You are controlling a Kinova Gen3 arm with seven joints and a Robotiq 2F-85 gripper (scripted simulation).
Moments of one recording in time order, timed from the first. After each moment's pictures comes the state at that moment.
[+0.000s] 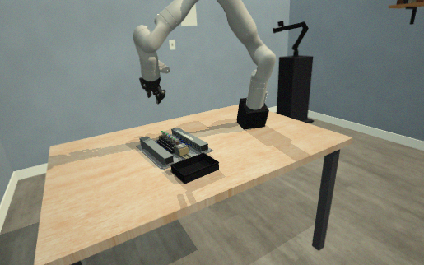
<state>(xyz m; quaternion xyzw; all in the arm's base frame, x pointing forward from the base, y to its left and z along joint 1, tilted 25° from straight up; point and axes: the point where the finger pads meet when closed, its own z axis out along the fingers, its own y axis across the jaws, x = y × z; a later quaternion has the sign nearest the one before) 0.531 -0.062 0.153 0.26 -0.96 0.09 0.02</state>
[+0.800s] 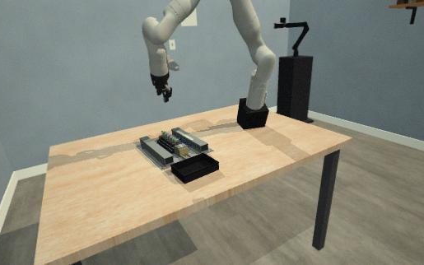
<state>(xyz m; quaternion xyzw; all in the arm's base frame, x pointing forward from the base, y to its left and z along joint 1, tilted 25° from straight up) 0.495 -0.034 0.175 0.15 -0.99 0.05 0.01</state>
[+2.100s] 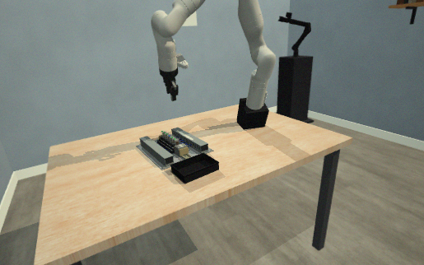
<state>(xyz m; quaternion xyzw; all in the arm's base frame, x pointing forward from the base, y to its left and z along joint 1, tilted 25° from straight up) 0.460 -0.007 0.194 0.03 -1.00 0.01 0.00</state>
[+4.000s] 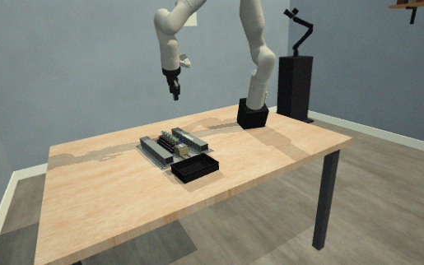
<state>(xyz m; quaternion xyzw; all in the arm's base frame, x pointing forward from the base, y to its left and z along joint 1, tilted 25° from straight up) 0.450 0.000 0.199 0.00 -1.00 0.00 0.00</state>
